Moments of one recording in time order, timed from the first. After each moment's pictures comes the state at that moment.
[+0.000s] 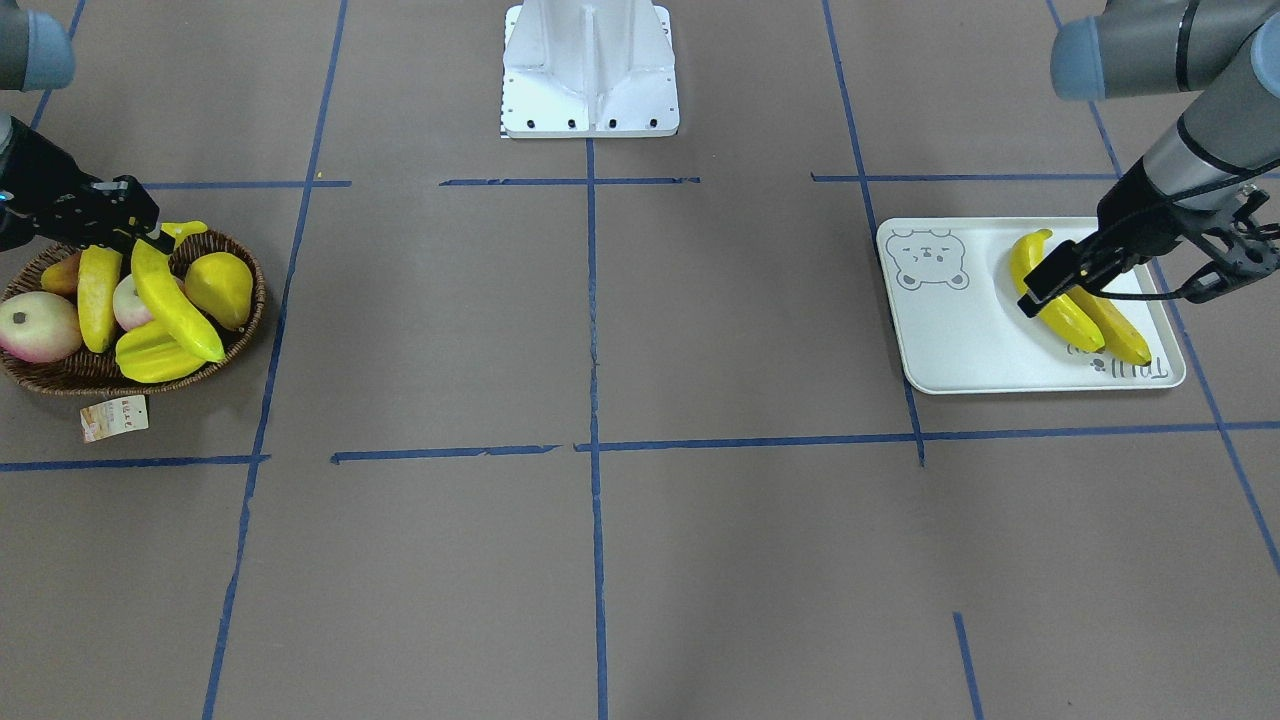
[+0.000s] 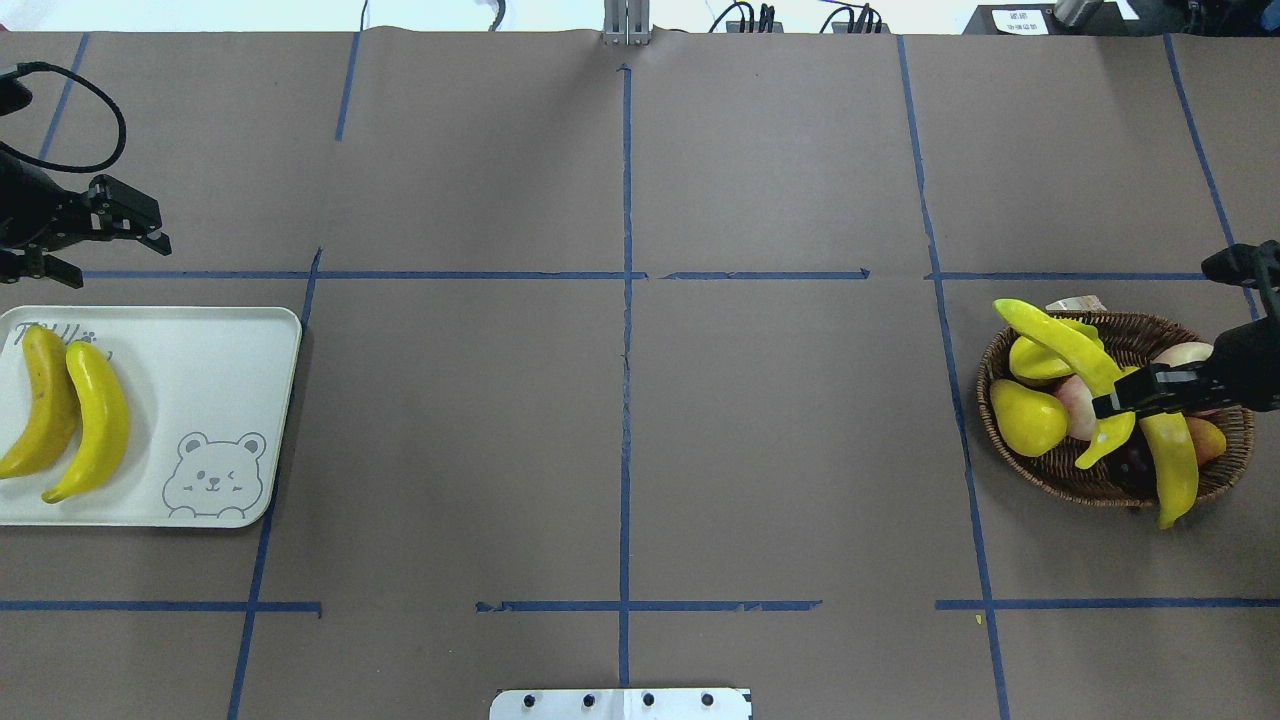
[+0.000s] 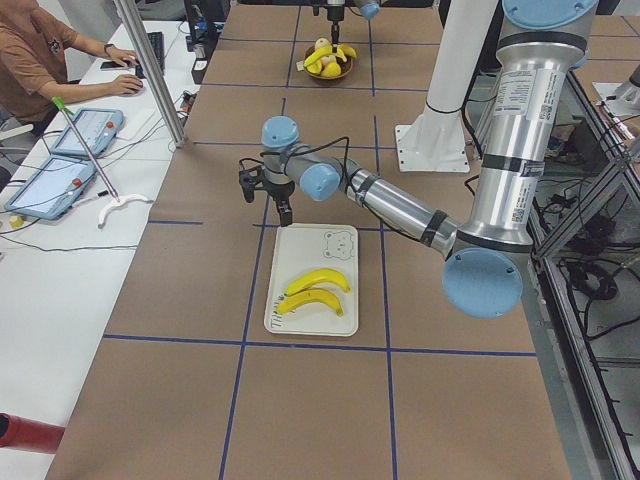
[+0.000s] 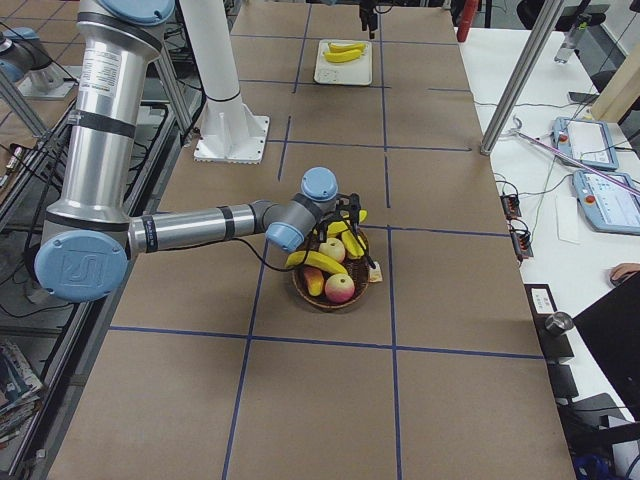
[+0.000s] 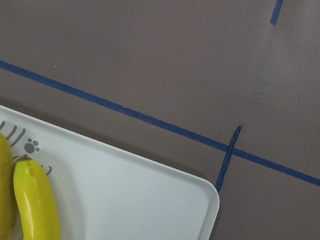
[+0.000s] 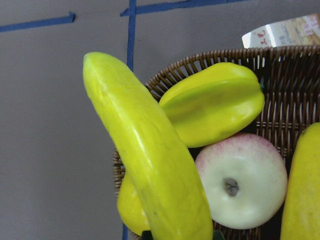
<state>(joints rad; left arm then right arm) -1.08 -1.70 -1.89 -1.76 -2.24 -1.12 1.02 -1.78 1.86 -0.82 2.42 0.94</state>
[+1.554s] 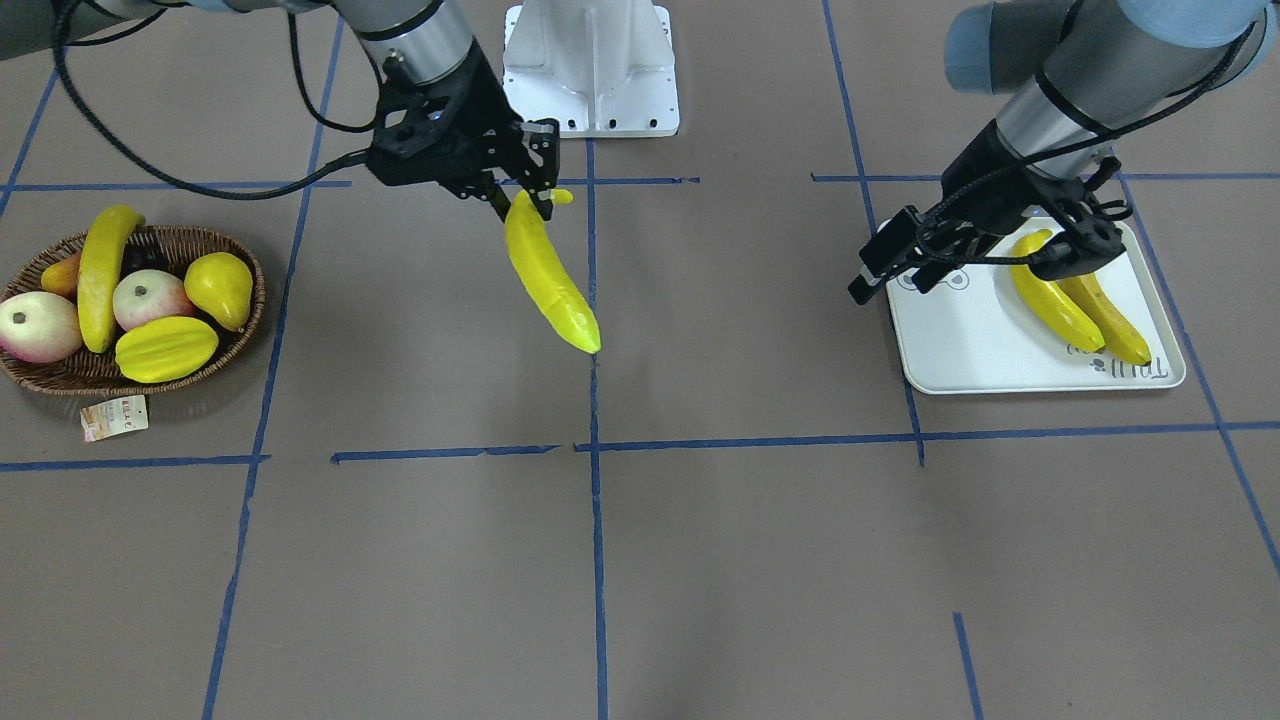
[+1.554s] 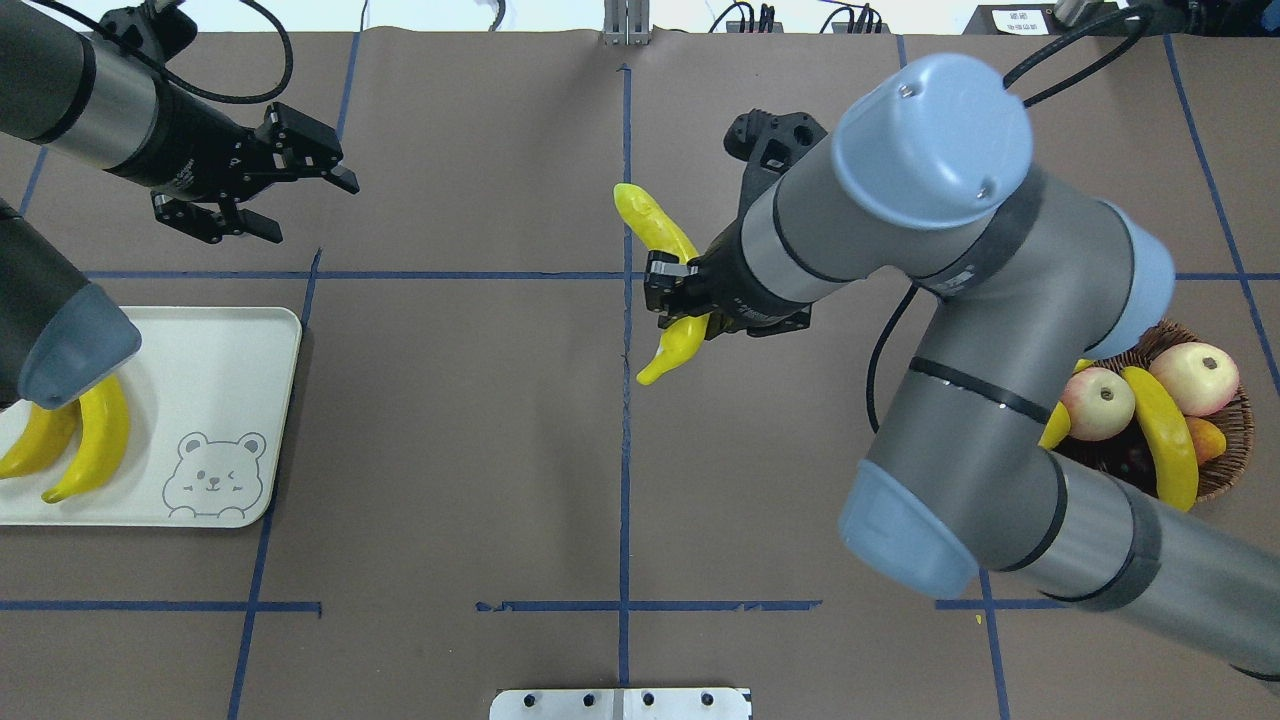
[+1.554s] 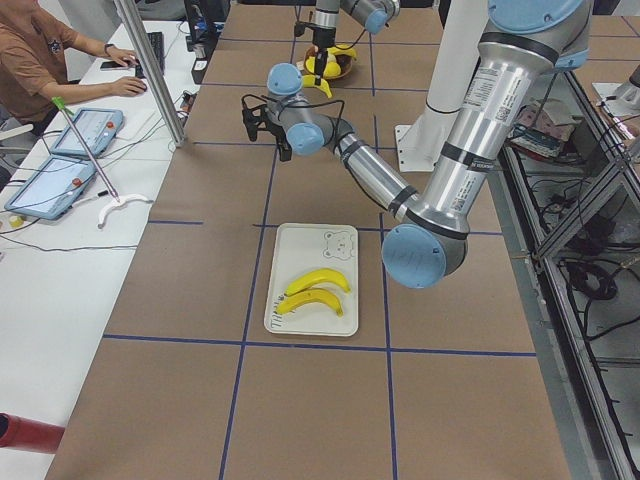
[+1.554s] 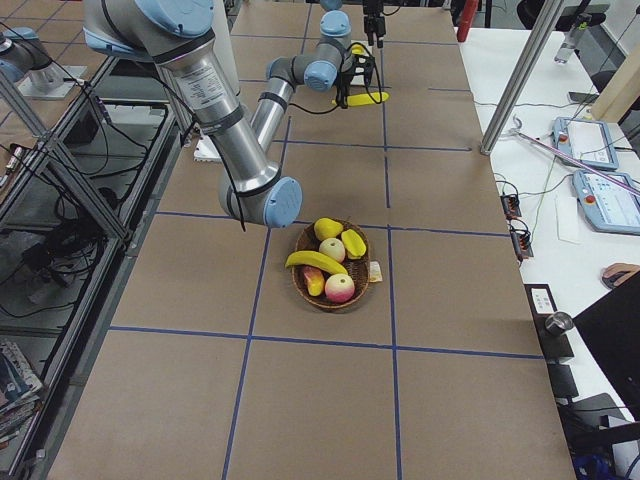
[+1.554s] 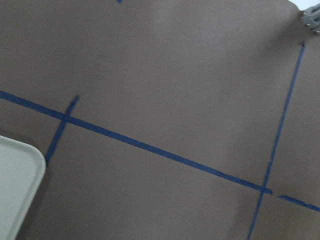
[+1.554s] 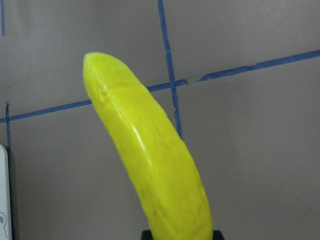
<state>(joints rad) -0.96 -1.95 -1.87 -1.99 -2.25 -1.51 0.57 -0.90 1.97 -1.59 1.91 1.41</state>
